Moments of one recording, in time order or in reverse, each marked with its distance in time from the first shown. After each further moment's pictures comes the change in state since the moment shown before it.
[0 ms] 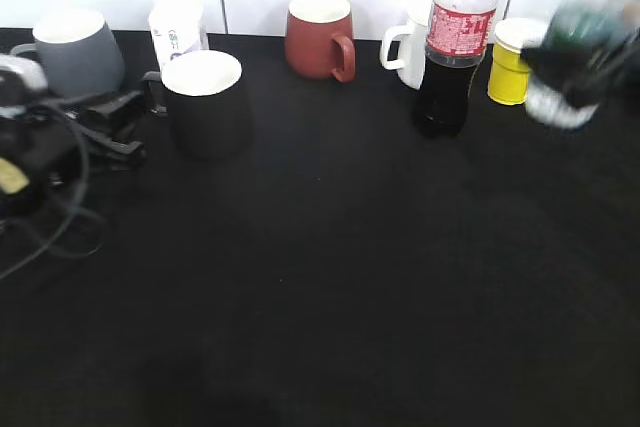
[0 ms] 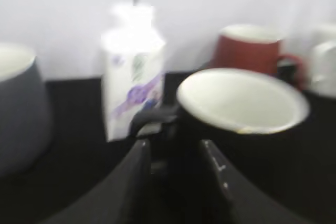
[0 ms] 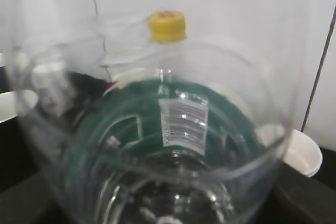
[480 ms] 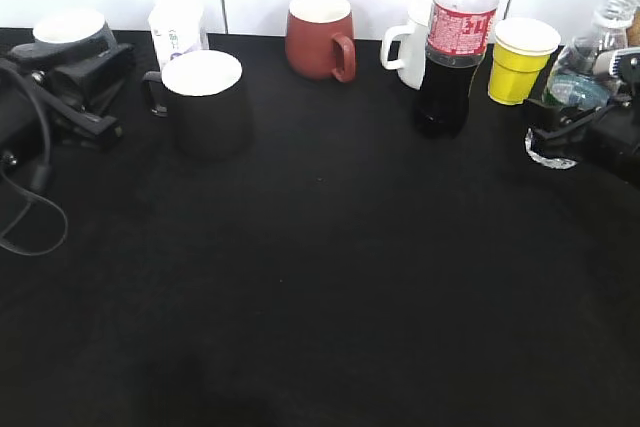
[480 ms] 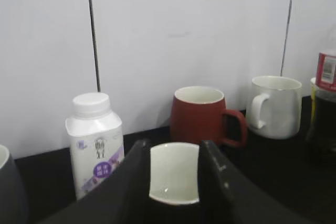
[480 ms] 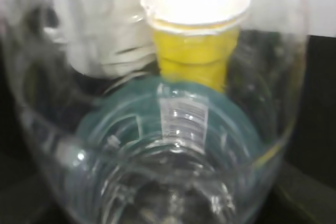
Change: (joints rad) left arm 0.000 -0.229 0.059 0.127 0.020 0.000; right arm 0.000 0.397 -0.001 0.532 -0.232 -0.449
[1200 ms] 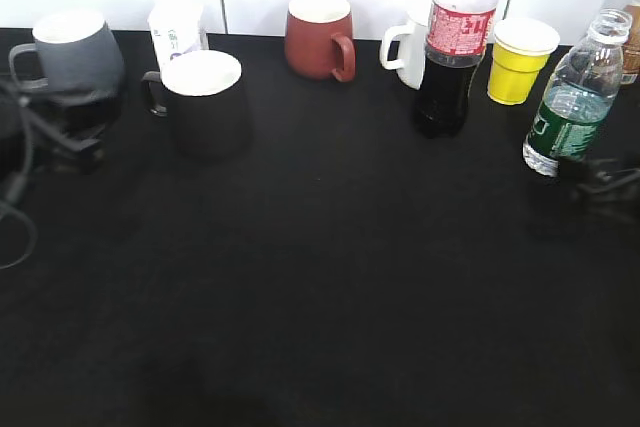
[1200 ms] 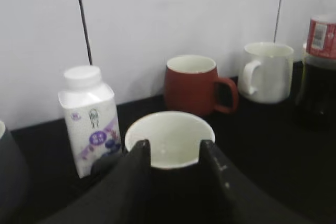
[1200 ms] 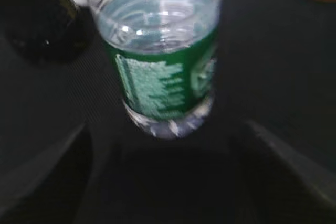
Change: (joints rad) left arm 0.000 -0.225 0.000 0.070 0.561 -0.181; right arm 0.000 -0.304 0.280 0.078 0.194 0.015
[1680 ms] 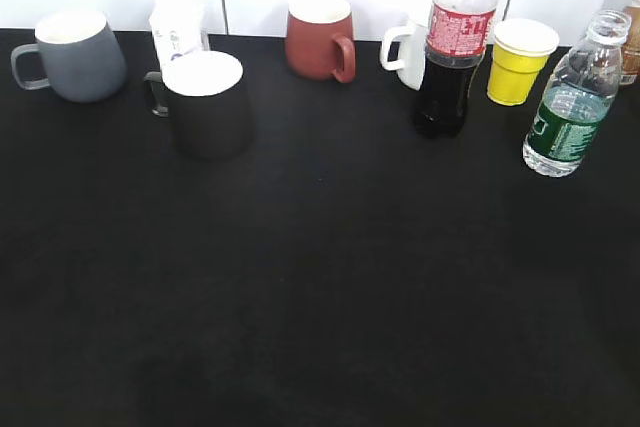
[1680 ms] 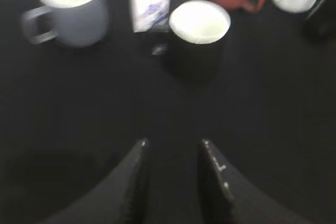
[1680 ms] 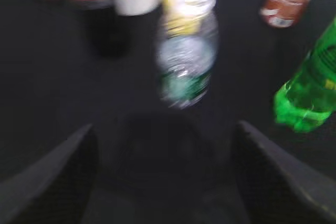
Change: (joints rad) left arm -0.252 -0.752 -0.258 -0.128 1.339 -0.079; right arm 0.258 -0.771 -0.316 0.126 1.253 -0.027
